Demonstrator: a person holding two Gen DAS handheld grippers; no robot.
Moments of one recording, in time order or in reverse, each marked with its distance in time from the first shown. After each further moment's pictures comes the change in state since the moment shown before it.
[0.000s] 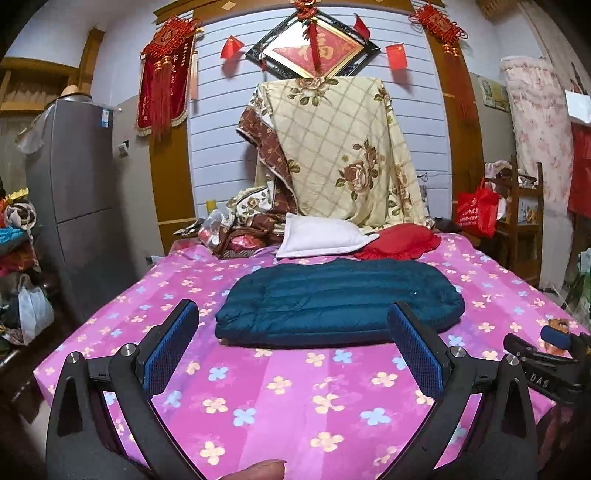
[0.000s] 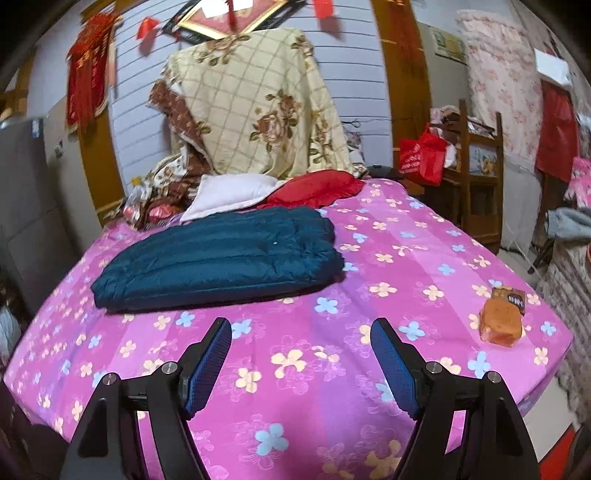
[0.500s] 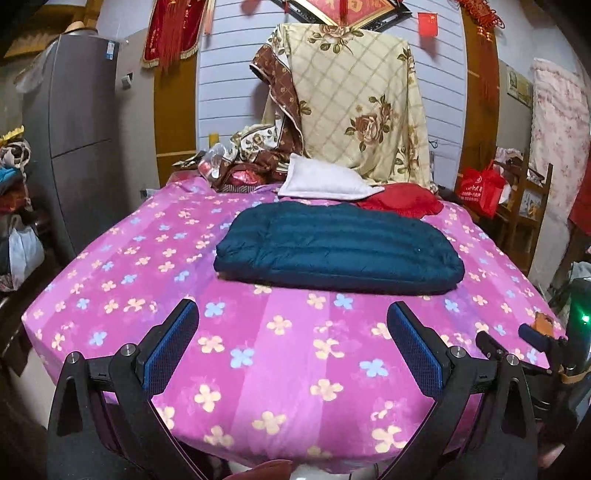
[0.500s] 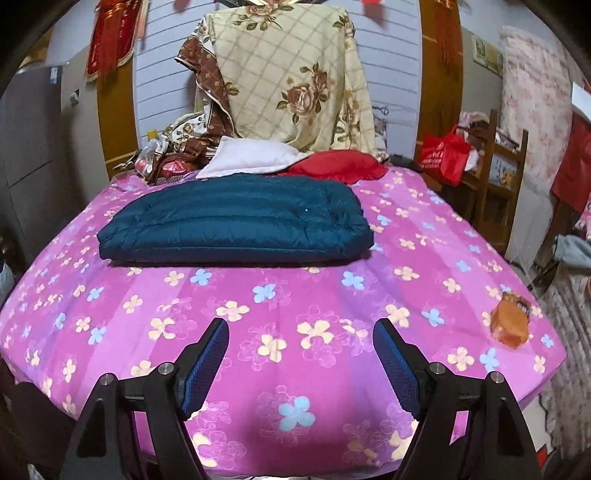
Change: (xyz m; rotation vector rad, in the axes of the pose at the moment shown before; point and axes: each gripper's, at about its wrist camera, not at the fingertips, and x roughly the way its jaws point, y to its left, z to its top) left arm 0.012 0.029 -0.021 -0.112 0.236 -0.041; right arm 0.008 0.049 -0.019 -0.132 0.091 -0.016
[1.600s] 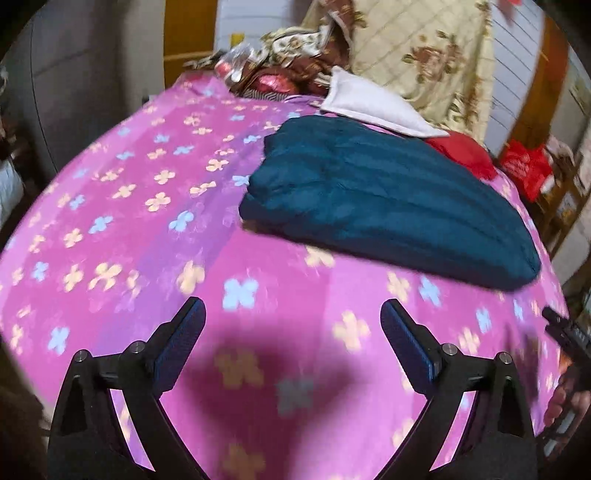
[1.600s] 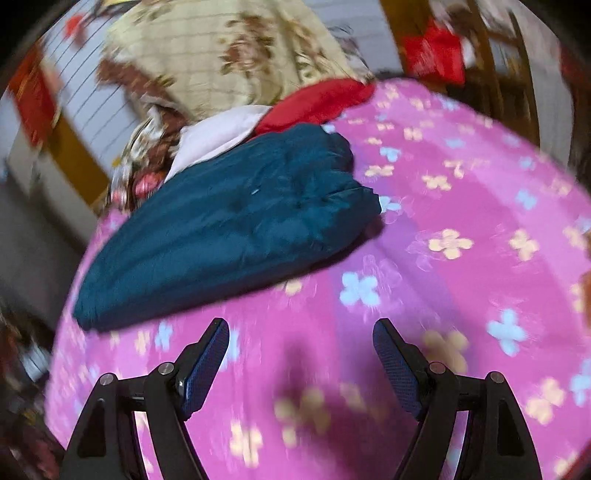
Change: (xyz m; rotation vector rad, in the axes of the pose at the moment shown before) left arm 0.213 0.107 0.022 -0.163 0.370 0.001; right arm 0.184 -0.098 0.049 0.400 0.223 0.216
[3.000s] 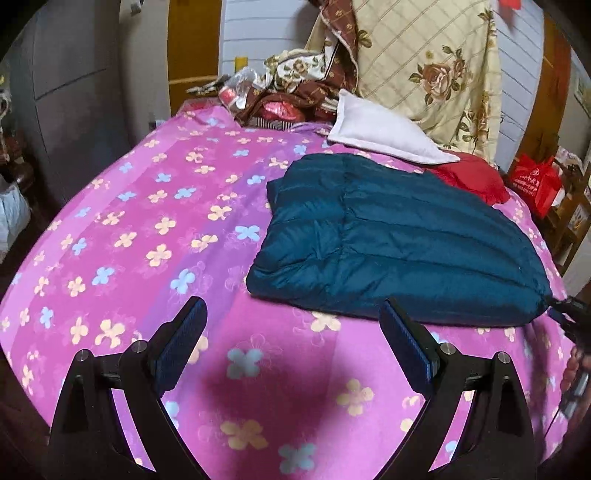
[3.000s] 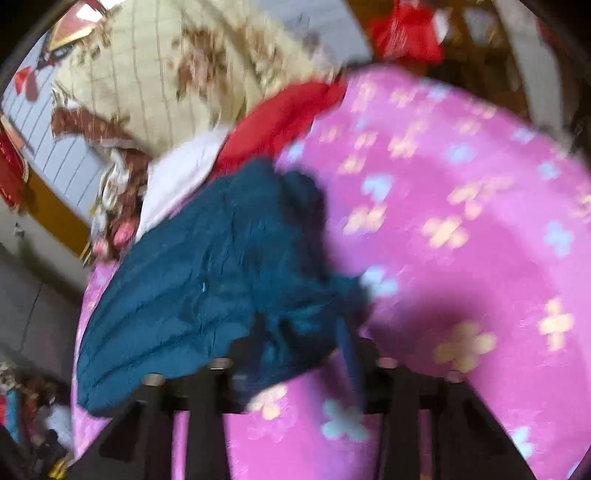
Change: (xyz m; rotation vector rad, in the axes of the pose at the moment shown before) left arm -0.008 -0.019 0.036 0.048 -0.111 0.064; right arm 0.061 -0.033 0.090 0.120 0.055 0.018
